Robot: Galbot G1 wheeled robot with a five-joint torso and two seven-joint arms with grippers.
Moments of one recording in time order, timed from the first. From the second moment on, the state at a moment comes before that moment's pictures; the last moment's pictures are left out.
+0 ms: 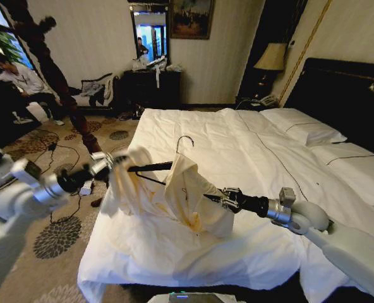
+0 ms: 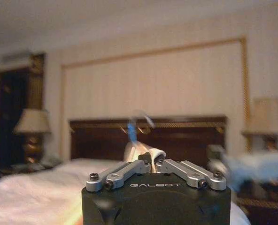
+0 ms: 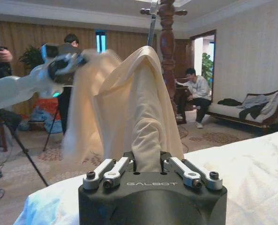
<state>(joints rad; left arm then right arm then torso) 1.29 -0.66 -0.80 -2.10 -1.09 0.20 0.93 -1.26 0.42 0.41 2.06 1.01 0.03 -0.67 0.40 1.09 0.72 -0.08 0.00</state>
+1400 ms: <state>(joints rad) 1.32 -0.70 -0.71 -1.86 -0.79 0.02 1.35 -1.22 0.43 0.44 2.12 1.27 0.09 -0.57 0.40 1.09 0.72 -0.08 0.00</state>
